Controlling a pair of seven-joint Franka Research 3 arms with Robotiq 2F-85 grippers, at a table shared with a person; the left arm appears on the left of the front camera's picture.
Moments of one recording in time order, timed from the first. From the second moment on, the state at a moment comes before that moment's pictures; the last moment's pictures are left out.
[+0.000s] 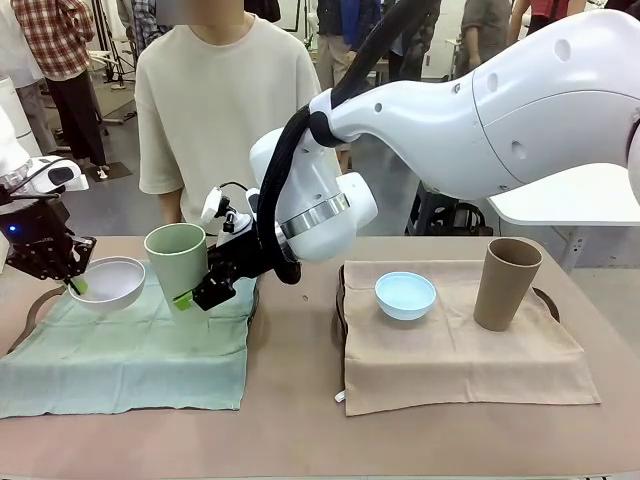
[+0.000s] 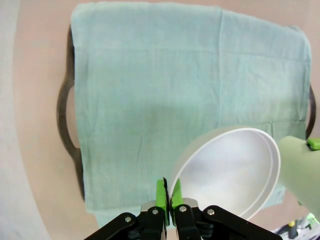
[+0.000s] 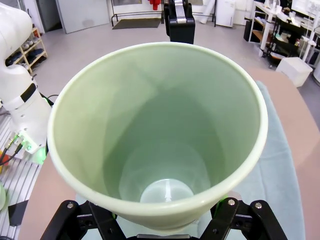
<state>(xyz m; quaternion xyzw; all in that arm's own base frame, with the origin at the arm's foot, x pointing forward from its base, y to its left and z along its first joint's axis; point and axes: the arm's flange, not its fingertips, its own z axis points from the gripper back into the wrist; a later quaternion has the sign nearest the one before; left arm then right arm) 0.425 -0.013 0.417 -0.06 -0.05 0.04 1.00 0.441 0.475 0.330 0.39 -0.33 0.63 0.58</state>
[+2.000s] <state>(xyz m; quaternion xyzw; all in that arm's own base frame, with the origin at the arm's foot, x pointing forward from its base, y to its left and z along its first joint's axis) 0.444 -0.034 0.352 -0.05 -0.02 0.02 1.00 0.467 0.474 0.276 0.41 -0.33 0.64 0.56</state>
